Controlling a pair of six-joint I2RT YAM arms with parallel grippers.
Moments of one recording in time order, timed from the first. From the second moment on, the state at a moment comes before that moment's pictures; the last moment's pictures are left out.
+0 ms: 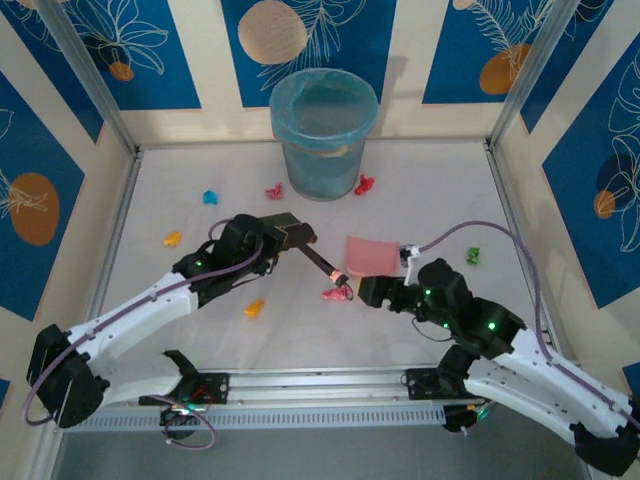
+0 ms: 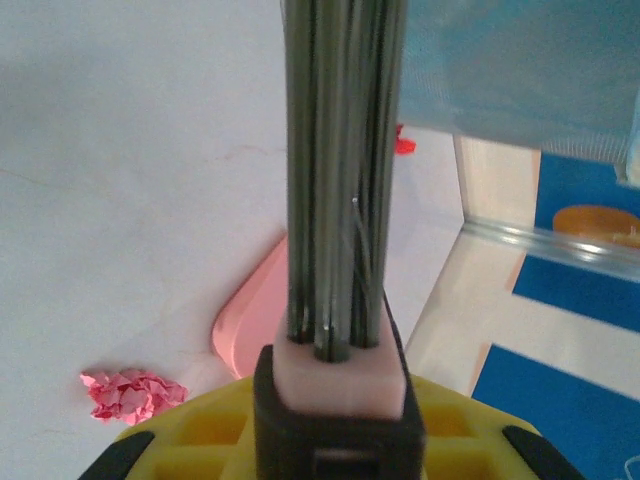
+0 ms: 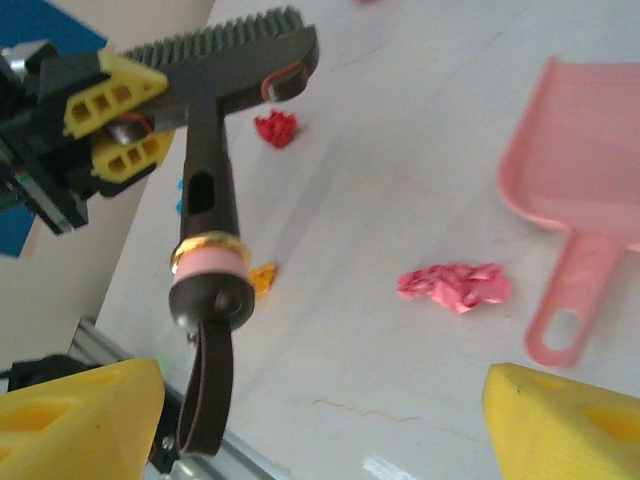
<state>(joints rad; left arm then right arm) -0.74 1.13 0.86 -0.35 -0.15 -1.68 0.89 0.58 0.62 -0.55 0.02 0.81</state>
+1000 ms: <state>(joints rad) -0.74 1.11 0.91 -0.49 -0.21 -1.80 0.98 1.03 0.69 -0.15 0.08 0.74</state>
